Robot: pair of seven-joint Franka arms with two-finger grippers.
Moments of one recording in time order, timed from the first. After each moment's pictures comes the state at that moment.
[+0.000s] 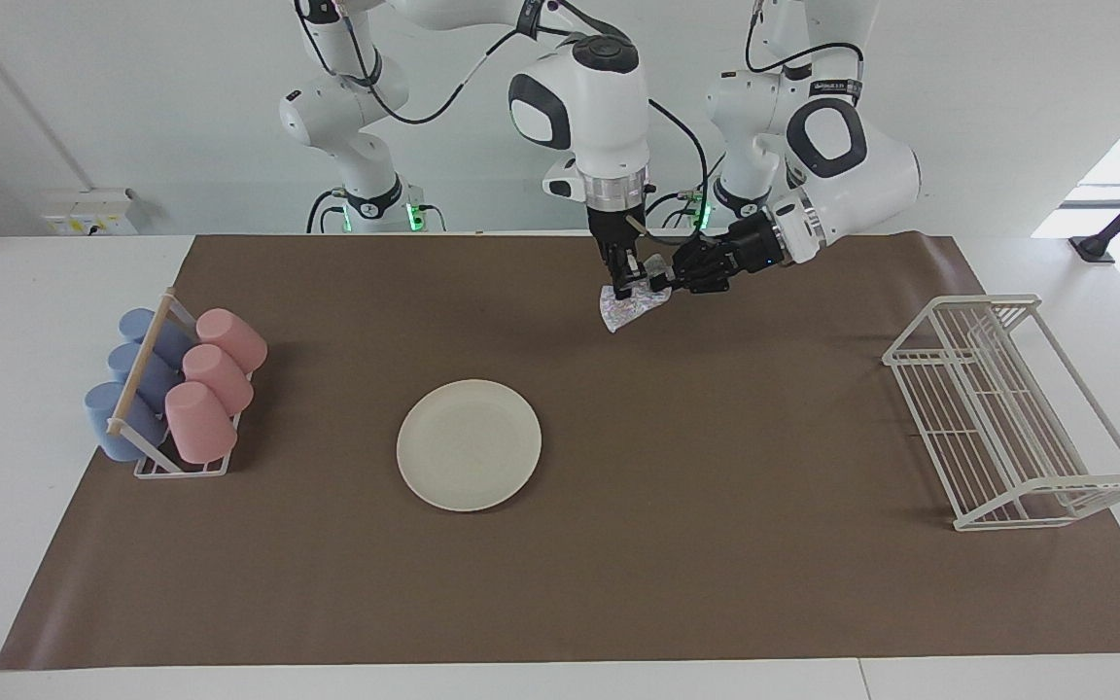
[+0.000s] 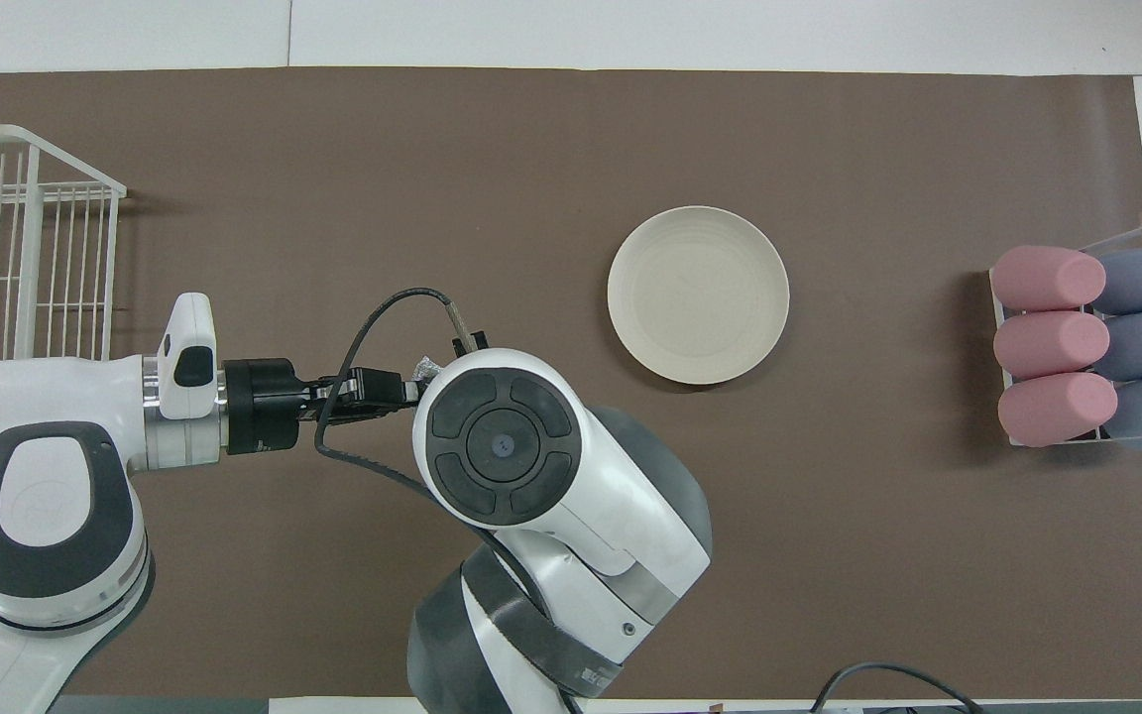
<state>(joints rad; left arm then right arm) -0.30 -0.20 0.01 -2.32 -1.24 2.09 0.31 0.71 0.24 0.06 -1.62 0.00 2.05 2.04</state>
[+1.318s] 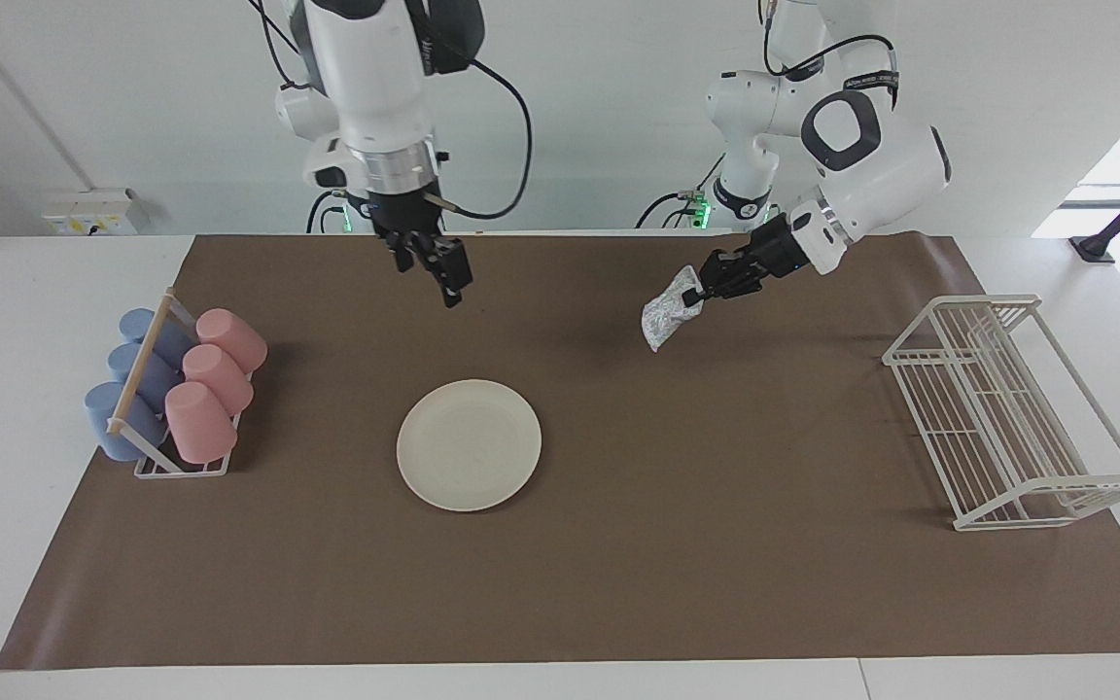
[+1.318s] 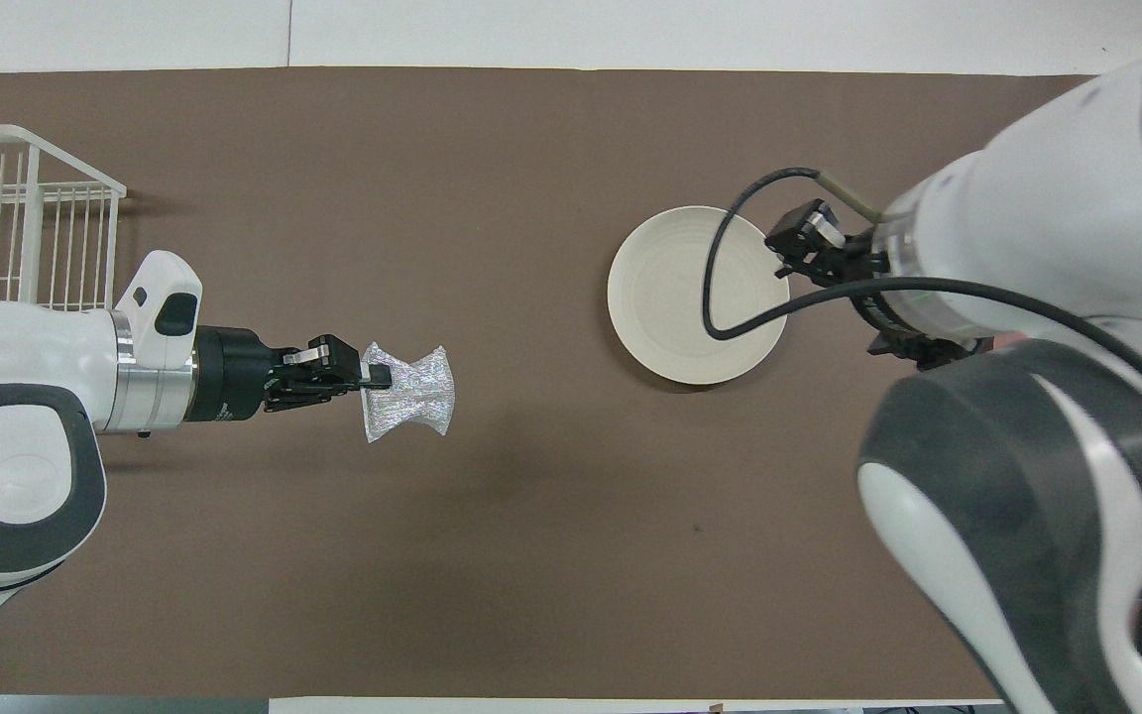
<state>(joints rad) -0.29 -0.15 0.04 -2.19 -0.81 2.07 -0.06 0.25 0.01 0.05 -1.59 0.00 1.64 0.95</state>
